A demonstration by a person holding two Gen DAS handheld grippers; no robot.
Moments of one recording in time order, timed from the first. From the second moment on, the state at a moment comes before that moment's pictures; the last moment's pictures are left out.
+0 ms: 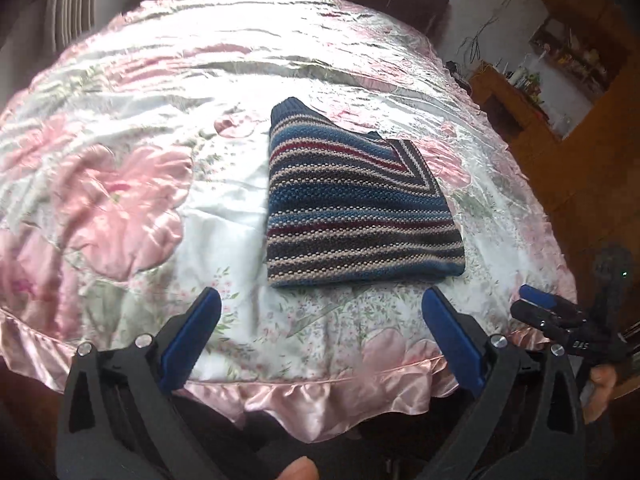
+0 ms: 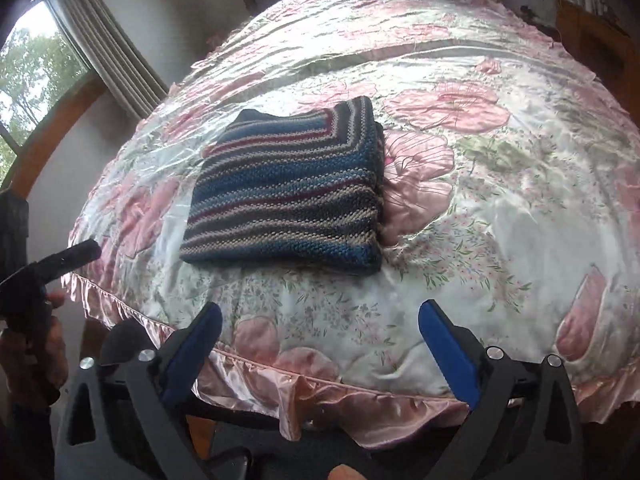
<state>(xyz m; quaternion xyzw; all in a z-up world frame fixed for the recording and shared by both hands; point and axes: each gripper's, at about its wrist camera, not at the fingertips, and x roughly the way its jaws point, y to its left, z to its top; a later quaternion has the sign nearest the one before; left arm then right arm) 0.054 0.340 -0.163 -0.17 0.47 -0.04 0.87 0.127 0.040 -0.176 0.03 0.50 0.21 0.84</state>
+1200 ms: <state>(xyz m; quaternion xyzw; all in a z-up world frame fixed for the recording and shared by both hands) -0.112 0.253 -0.056 -0.08 0.37 -0.03 0.93 -0.059 0.048 -0.038 -0.08 0.34 0.08 0.93</state>
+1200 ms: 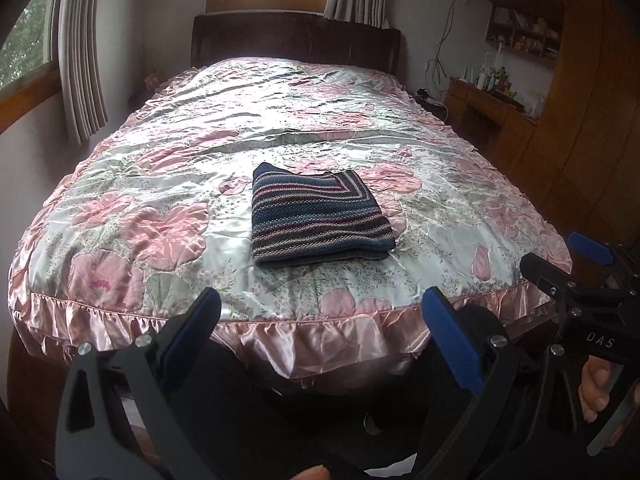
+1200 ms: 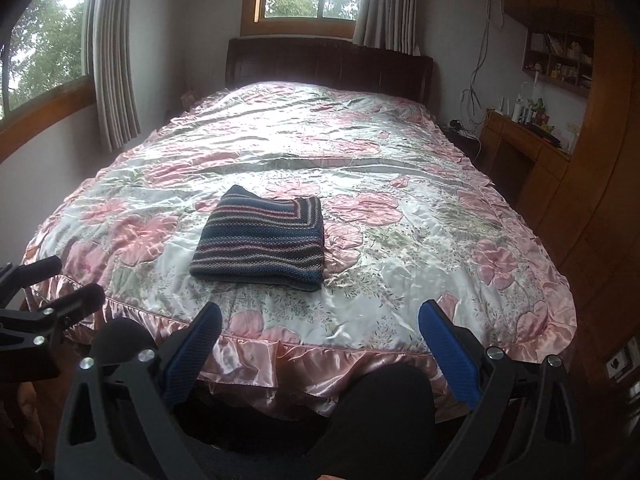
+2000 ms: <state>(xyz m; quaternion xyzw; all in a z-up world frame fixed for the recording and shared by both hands) -0.119 0.254 -0.048 -0.07 0.36 -0.02 0.93 -0.065 0.055 -0.041 -0.08 0.33 0.09 0.94</state>
